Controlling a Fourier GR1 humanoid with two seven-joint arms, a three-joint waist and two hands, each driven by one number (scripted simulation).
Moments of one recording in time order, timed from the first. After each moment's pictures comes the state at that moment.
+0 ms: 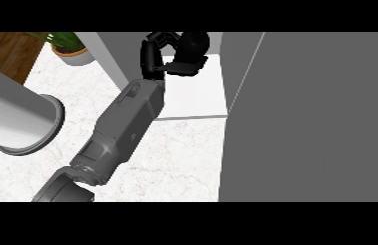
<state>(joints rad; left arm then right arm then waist) -1.09 0.00 -0.05 -0.32 0.47 0.49 -0.67 -0.04 -0.02 0.07 -2.46 -0.14 0.18 0.60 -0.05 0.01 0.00</state>
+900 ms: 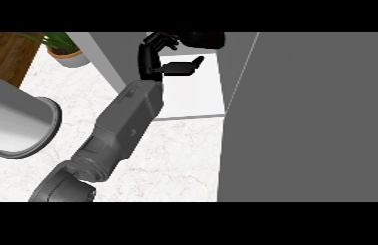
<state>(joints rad) -1.14 0.00 0.04 -0.17 0.50 0.42 -0.75 -0.08 -0.02 0.07 -2.45 -0.14 0.19 0.60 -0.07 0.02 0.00</state>
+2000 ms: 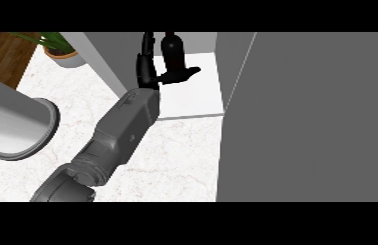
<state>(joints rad) -1.11 0.00 0.04 -0.10 0.44 0.50 -0.81 -0.08 -0.01 0.09 -2.44 -0.14 0.19 0.59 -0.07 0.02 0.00</state>
